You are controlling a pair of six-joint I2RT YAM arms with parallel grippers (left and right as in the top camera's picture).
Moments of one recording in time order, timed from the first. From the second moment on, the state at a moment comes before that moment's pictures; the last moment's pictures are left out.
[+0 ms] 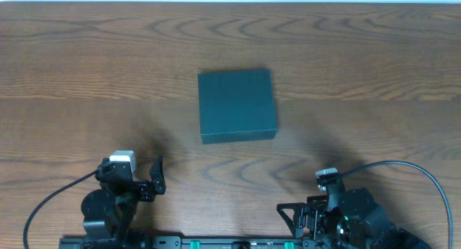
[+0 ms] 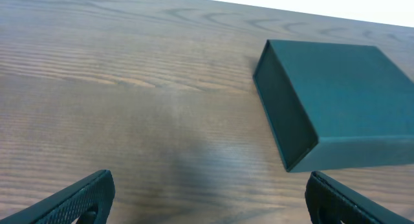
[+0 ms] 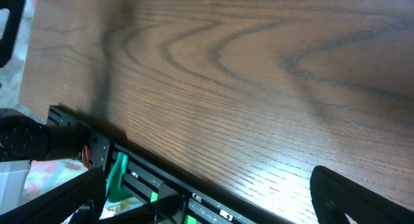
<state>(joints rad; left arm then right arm) 0.04 0.03 0.27 -0.66 0.17 -0.10 0.72 0.30 0.53 -1.01 -0.21 0.73</state>
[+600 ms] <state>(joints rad) 0.04 0.01 0.15 -0.54 0.14 -0.10 0.72 0.31 0.53 -1.01 -0.21 0.73</state>
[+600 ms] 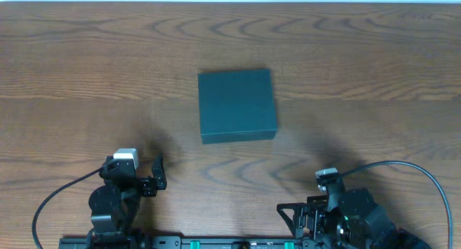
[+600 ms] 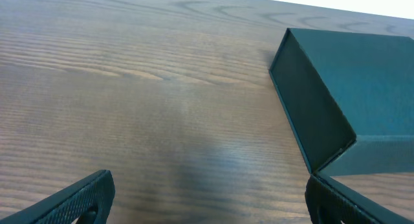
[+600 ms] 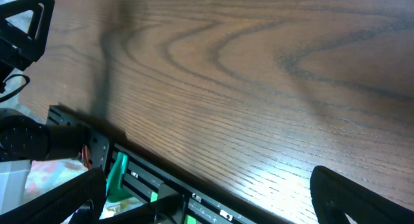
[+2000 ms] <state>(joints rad) 0.04 0.01 0.15 -0.54 0.14 -0.10 0.72 0.04 0.21 -0.62 -0.08 0.00</state>
